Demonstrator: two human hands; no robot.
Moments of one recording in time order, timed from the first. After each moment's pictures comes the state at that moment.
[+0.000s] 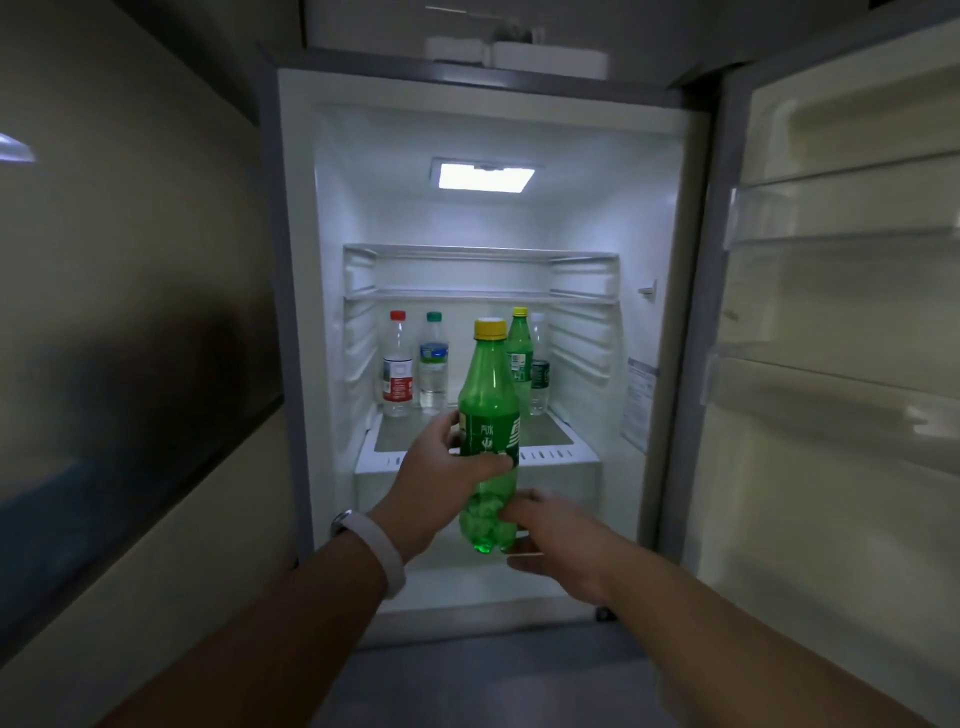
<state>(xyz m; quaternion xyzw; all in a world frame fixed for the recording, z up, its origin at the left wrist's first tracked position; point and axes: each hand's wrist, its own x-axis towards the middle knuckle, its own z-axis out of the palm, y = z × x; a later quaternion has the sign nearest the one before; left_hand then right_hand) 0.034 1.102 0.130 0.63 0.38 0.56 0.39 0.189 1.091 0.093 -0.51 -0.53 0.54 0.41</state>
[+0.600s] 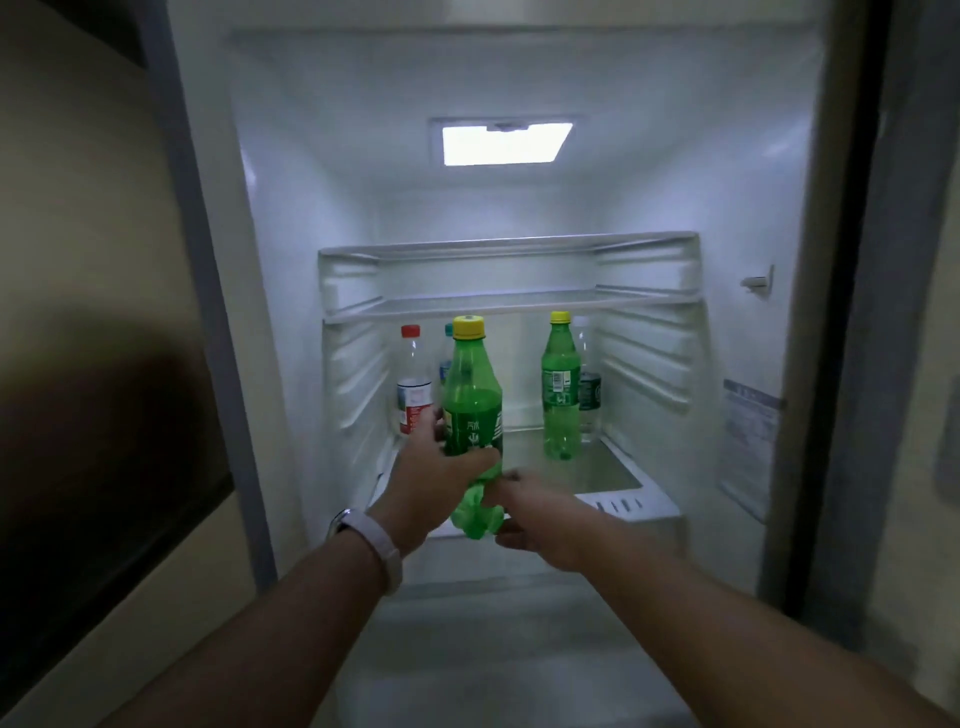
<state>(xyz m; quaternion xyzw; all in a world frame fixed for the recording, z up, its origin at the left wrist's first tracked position) 0.016 1.264 0.140 0.61 0.46 0.57 0.30 0.149 1.290 0.102 -0.52 -0.54 0.54 0.38</state>
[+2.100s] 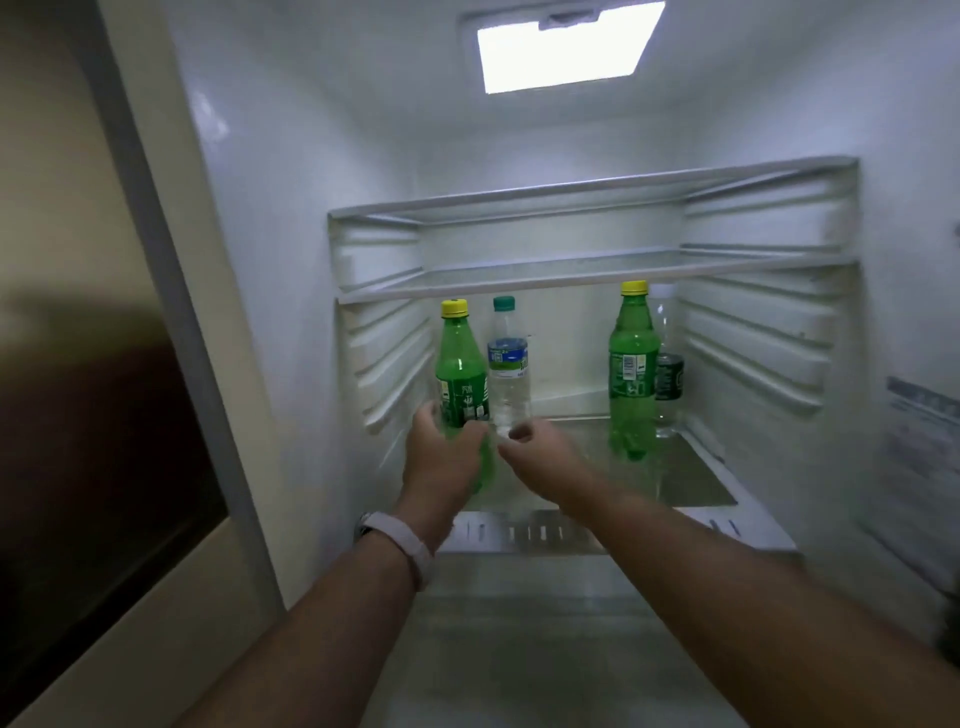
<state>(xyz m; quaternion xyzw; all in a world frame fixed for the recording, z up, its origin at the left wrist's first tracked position) 0.000 1.334 0.126 0.50 0.55 0.61 0.26 0.113 1.395 0.106 -0.52 -0.69 0.34 0.37</state>
